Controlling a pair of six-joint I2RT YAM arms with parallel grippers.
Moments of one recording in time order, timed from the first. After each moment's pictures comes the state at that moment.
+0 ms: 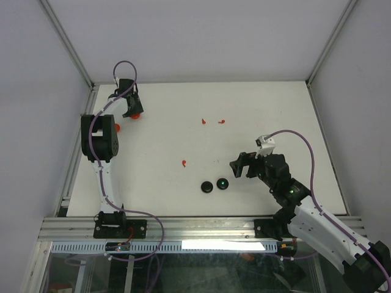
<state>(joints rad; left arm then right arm) -0.02 2.23 1.71 -0.38 -0.17 -0.32 0.60 0.62 0.35 -0.13 0.09 0.35</state>
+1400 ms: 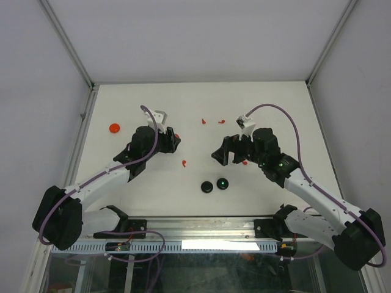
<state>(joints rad) -0.52 1.20 0.67 0.14 -0.03 -0.30 0.60 0.96 0.67 -0.15 -0.24 0.36</state>
